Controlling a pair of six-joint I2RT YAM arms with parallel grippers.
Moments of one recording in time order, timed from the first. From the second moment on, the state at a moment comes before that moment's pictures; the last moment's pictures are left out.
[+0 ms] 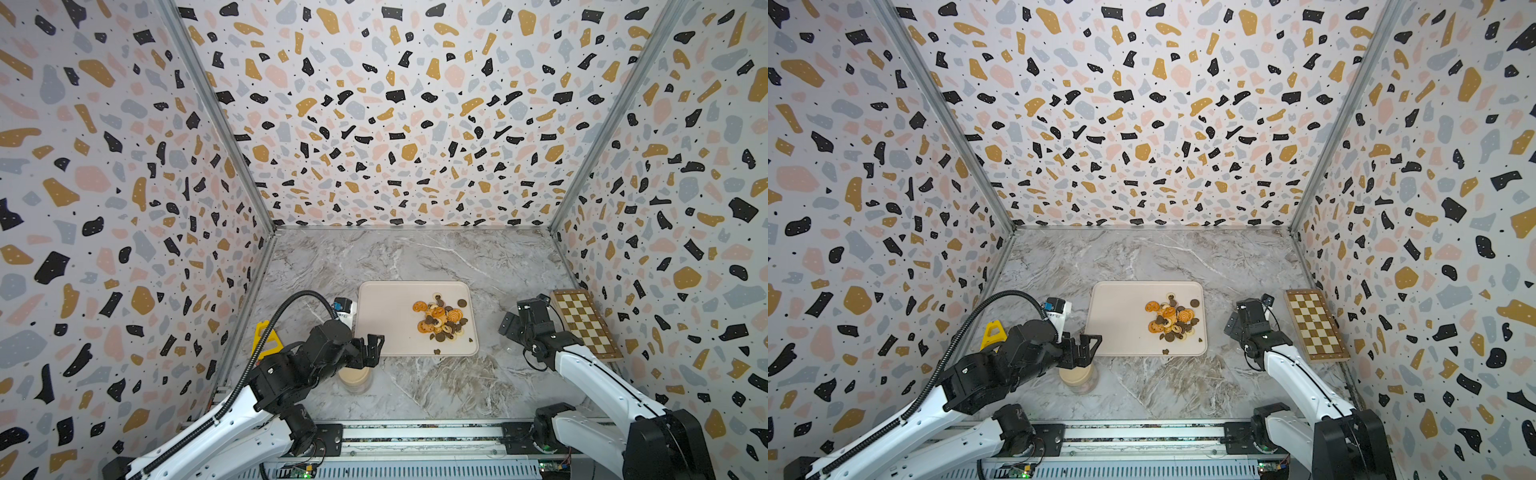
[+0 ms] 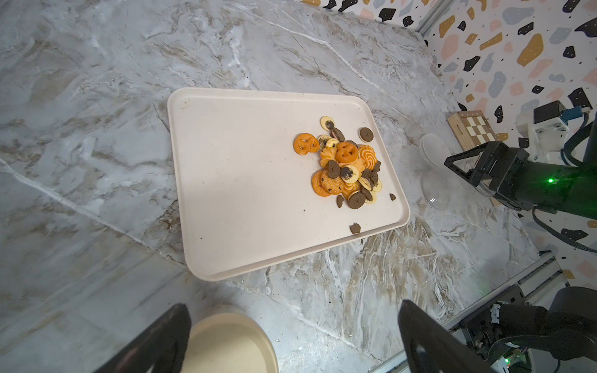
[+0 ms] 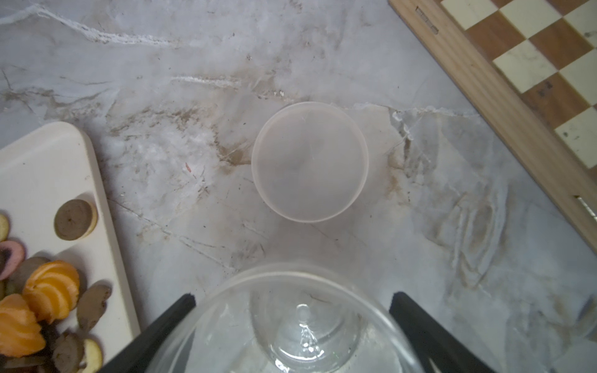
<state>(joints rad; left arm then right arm) -0.86 0.69 0.76 -0.76 -0.19 -0.63 0.25 1.05 0.51 -0.42 0.29 0.60</state>
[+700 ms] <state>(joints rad) -0.85 0.71 0.77 -0.80 -0.29 -0.67 0.35 0.88 0.79 -0.73 0.33 0.64</state>
